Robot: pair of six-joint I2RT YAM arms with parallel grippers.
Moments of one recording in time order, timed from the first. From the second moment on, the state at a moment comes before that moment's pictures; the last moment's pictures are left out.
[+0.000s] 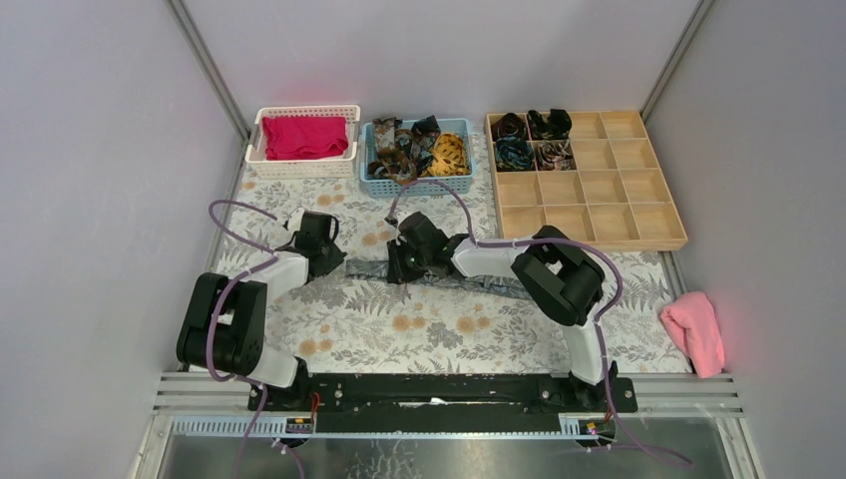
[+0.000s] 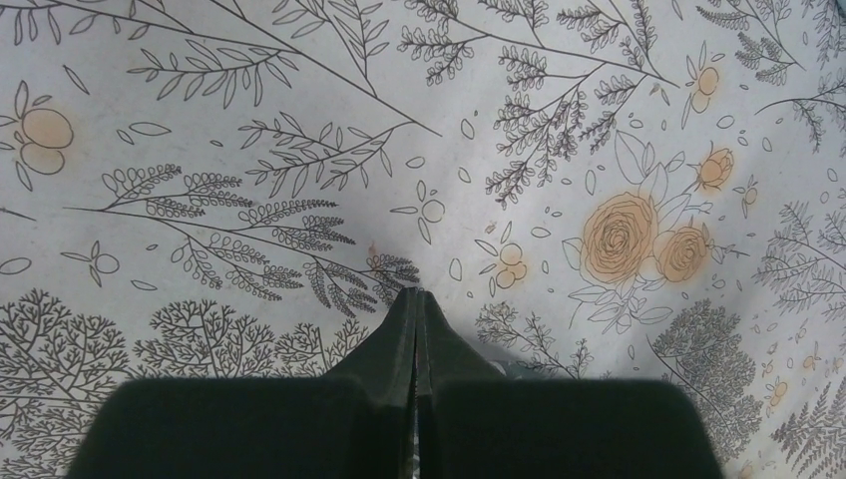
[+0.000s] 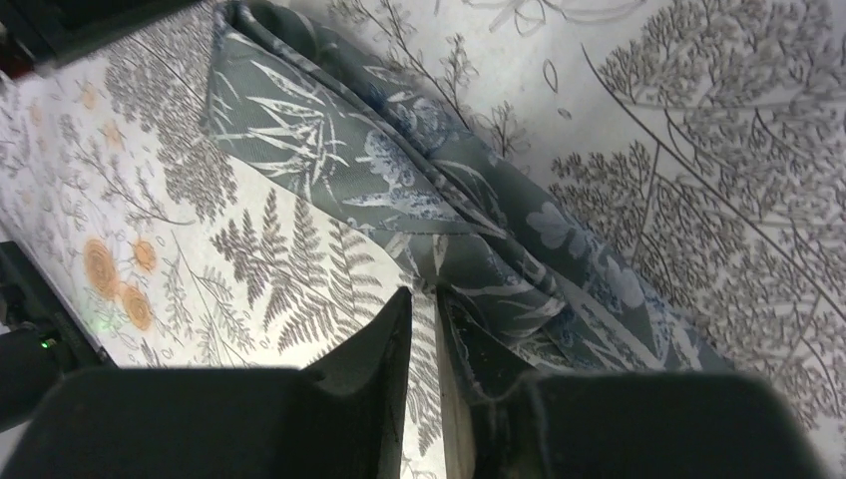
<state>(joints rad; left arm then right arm) -0.16 1.47 0.62 -0.09 -0.16 -0.83 0.89 2.03 1.23 0.02 -0.22 0.50</state>
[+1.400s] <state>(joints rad) -0.16 1.49 0.62 -0.02 -0.06 -0.82 0.90 2.16 1.46 -0.07 -0.15 0.52</state>
